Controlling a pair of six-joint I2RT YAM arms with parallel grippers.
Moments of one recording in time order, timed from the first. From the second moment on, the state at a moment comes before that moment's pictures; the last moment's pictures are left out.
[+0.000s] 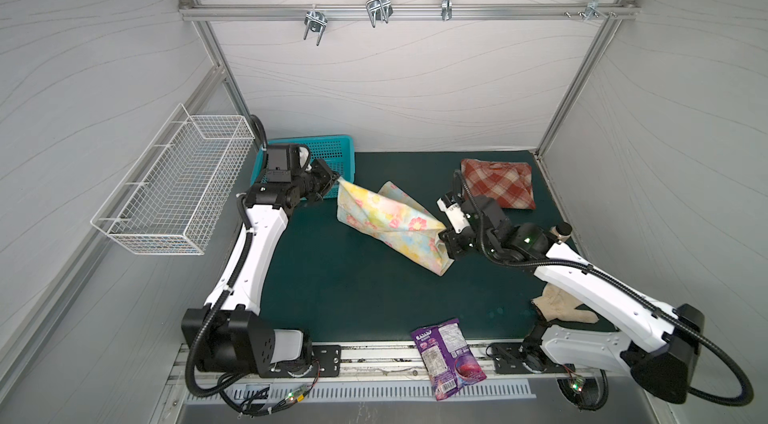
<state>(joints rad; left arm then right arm) -0.03 1.40 1.43 -0.64 0.46 -0.82 0.81 1.16 1.12 -0.72 -0.03 0.21</state>
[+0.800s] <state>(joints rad) -0.08 1.45 1.60 -0.54 0.51 -0.92 0.64 1.23 1.51 -0.98 -0.04 0.05</state>
